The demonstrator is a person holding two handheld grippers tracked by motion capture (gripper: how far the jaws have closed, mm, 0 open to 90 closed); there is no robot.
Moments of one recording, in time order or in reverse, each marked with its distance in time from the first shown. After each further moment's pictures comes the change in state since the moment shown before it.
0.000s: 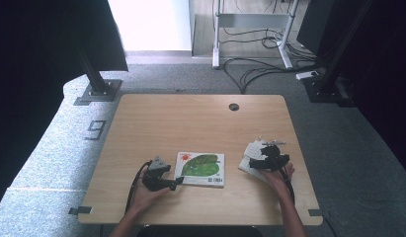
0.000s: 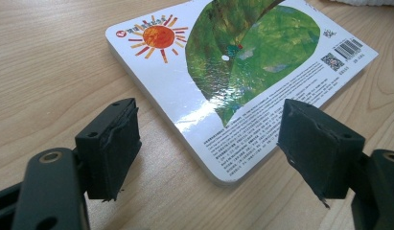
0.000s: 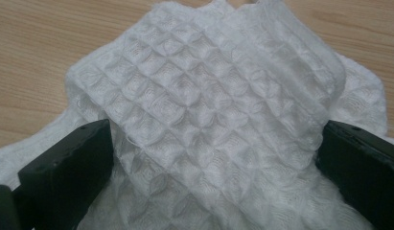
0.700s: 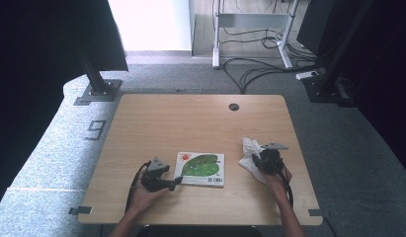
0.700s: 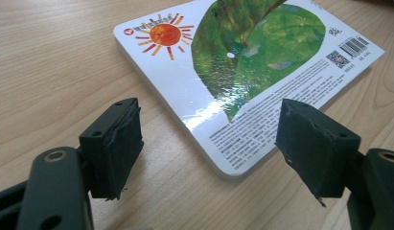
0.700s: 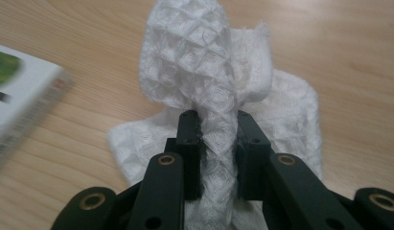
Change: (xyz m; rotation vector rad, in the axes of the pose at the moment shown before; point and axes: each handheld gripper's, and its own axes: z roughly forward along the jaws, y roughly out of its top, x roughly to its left) left arm 0.002 -0.003 -0.004 -0.008 0.024 -0.001; right arm 0.013 -0.006 -0.024 -0.188 0.160 -0.065
